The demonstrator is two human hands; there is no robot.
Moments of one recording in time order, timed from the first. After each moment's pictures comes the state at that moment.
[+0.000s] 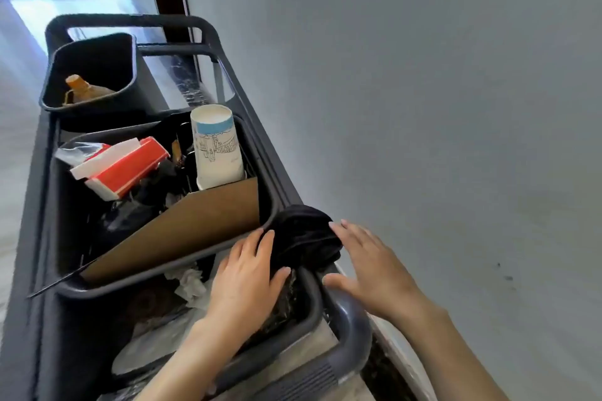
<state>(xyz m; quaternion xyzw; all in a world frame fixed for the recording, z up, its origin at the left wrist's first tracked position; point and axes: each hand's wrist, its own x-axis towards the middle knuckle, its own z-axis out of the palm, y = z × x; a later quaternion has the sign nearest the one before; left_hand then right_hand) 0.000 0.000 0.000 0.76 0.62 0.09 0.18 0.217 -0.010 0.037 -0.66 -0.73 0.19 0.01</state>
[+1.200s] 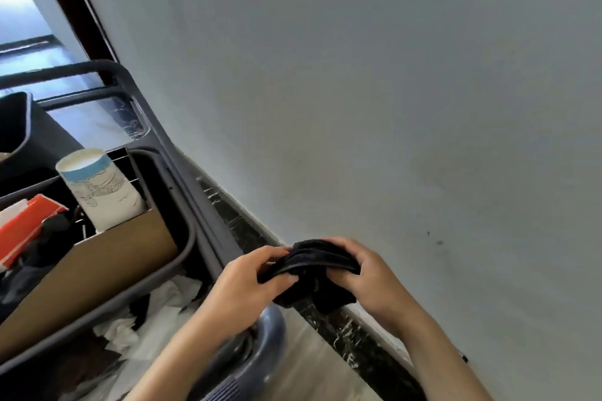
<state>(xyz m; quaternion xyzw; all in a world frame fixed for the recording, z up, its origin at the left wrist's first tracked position) 0.108 -0.001 0.037 0.73 0.45 0.22 0.46 0.319 -0.069 0.047 -0.62 -0.48 0.46 0.42</state>
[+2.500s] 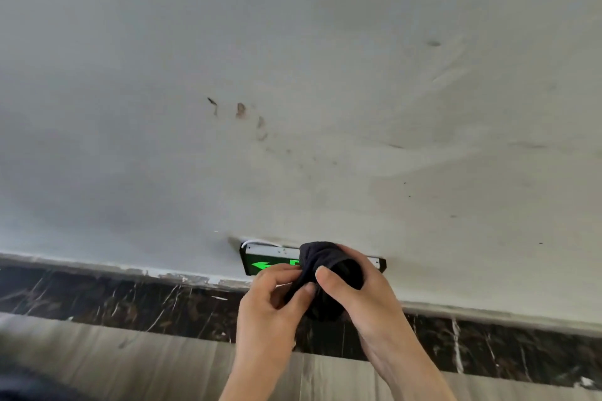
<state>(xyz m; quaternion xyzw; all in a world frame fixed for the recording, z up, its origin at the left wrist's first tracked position) 0.408 -0.117 -0.301 0.66 0.36 0.18 0.63 0.502 -0.222 -0.284 -0.69 -0.04 0.32 0.65</state>
